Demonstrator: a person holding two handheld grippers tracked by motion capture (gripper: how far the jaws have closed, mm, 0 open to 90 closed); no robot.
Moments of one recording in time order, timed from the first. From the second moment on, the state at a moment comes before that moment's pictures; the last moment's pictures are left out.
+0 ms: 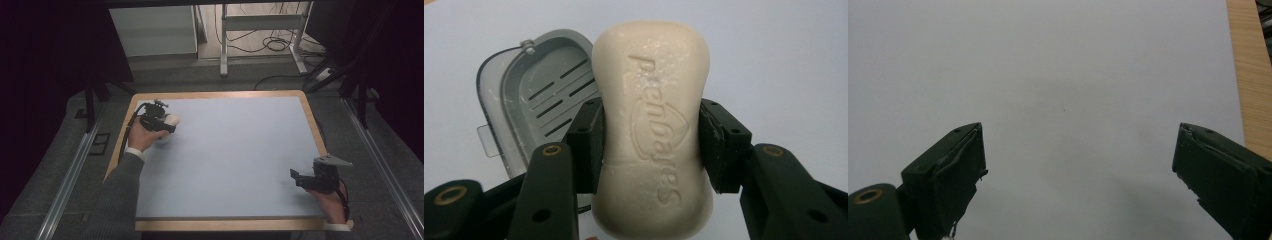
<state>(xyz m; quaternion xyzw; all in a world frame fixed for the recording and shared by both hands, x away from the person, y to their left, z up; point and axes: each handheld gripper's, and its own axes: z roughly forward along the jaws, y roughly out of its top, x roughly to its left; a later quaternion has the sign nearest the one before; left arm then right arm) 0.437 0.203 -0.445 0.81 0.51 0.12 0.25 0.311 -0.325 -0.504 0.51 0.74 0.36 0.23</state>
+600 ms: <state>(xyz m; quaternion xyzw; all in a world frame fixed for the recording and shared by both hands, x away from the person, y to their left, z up) 0.453 0.216 -0.455 0.79 0.54 0.12 0.26 0.312 -0.325 -0.506 0.51 0.75 0.36 0.23</state>
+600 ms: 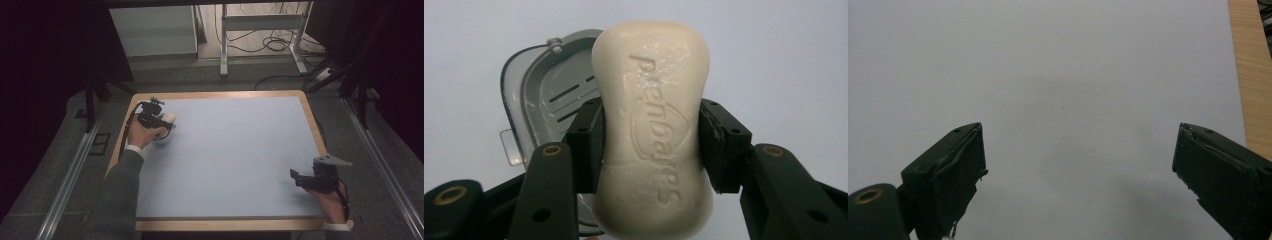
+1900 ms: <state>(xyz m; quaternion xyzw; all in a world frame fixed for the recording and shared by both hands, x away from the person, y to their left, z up) 0.437 0.217 -0.456 0.78 0.54 0.16 0.29 0.312 -0.324 -0.507 0.51 0.75 0.36 0.23</state>
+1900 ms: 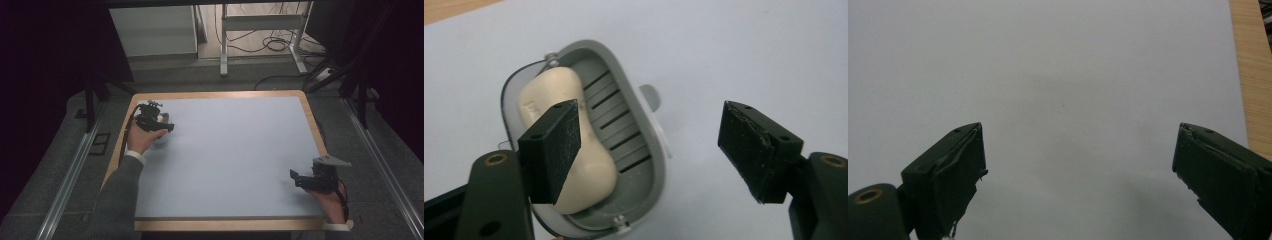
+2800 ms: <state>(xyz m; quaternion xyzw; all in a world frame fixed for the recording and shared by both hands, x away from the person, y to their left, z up) 0.325 0.197 -0.494 0.83 0.45 0.11 0.32 0.310 -0.323 -0.505 0.51 0.75 0.36 0.23</state>
